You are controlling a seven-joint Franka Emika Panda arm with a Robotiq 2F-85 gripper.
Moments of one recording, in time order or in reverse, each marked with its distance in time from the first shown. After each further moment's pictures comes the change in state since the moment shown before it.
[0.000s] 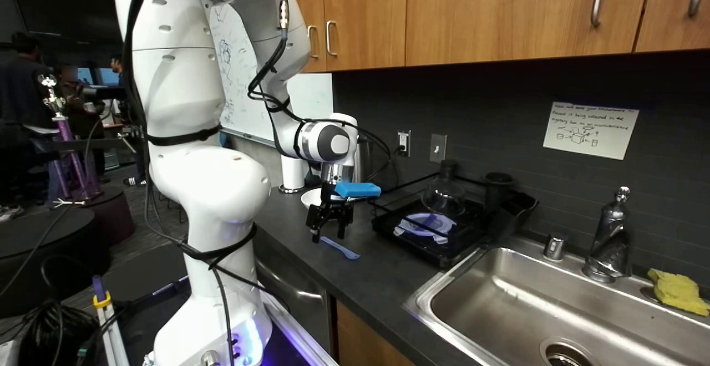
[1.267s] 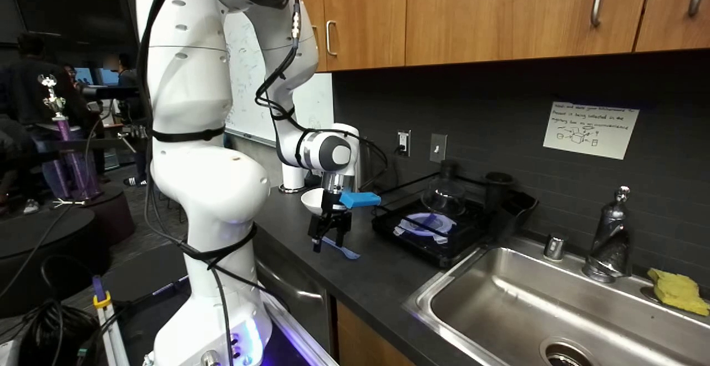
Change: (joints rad) arm -0.020 0.094 0.012 0.007 0.004 0.070 -0.130
